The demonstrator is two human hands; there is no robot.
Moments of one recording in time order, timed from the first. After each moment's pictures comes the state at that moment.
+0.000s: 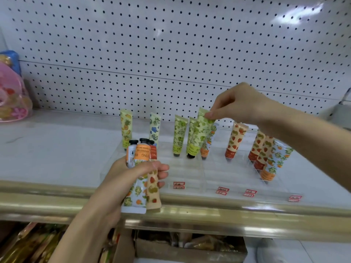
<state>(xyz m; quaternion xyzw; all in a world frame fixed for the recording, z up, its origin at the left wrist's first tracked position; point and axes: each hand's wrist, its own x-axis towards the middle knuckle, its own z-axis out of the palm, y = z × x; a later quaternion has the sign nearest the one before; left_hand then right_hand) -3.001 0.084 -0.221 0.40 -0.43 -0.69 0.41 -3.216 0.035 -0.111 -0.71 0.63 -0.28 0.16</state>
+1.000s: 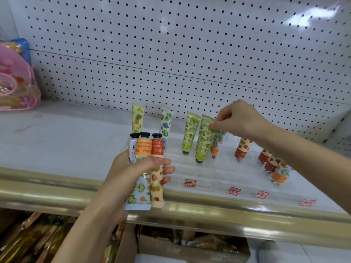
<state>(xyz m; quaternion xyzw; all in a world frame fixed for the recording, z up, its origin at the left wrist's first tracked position) -3.003 0.068 -0.207 0.48 -0.36 -0.69 0.41 -3.202 0.013 -0.149 -0.69 0.68 -0.23 0.08</state>
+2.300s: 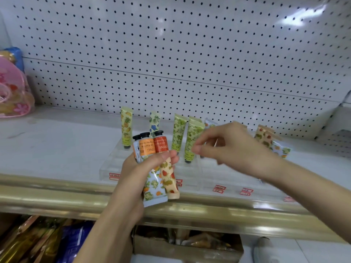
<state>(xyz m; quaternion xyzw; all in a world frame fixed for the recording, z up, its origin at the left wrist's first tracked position) -3.025 0.083 -0.236 0.36 -0.38 -0.65 0.55 -3.208 0.073 -0.164 -0.77 0.56 -0.26 0.17</state>
